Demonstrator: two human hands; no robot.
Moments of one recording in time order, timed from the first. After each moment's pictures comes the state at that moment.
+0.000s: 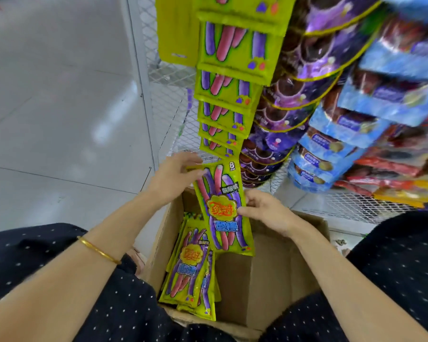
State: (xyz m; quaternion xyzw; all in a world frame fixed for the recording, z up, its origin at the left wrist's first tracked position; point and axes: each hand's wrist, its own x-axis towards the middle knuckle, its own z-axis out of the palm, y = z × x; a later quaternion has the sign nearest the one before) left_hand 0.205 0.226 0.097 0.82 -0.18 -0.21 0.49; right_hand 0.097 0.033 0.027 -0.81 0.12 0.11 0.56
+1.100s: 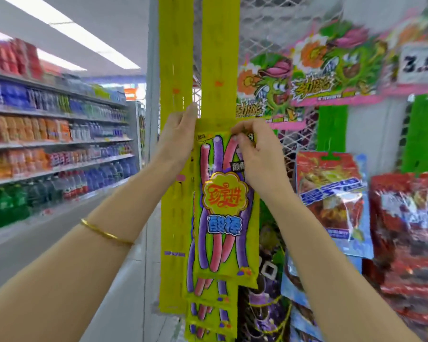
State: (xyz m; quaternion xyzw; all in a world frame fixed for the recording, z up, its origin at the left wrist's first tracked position) left_hand 0.258 0.151 0.538 0.68 -0.30 0.20 0.64; right_hand 0.181 0.038 0.508 -0.76 -0.10 -0.53 0.36
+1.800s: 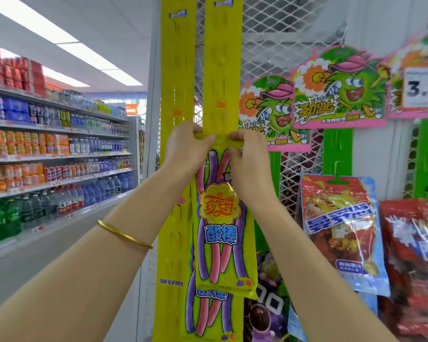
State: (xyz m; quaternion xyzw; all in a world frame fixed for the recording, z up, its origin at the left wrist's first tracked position) left_hand 0.275 0.133 0.560 0.73 -0.29 0.28 0.55; right_hand 0.219 0.036 0.527 -0.76 -0.05 -0.56 0.31
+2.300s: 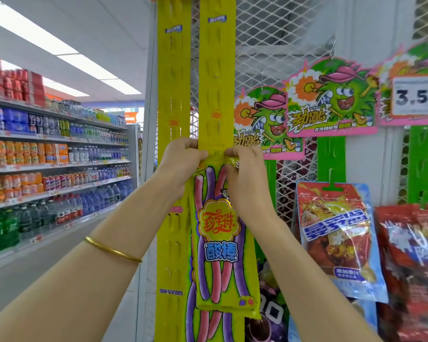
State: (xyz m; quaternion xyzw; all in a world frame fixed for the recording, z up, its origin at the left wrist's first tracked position) left_hand 0.271 0.137 0.559 0.67 -0.28 0.10 0.68; right_hand 0.209 0.039 0.520 -0.78 -0.02 -0.56 0.28
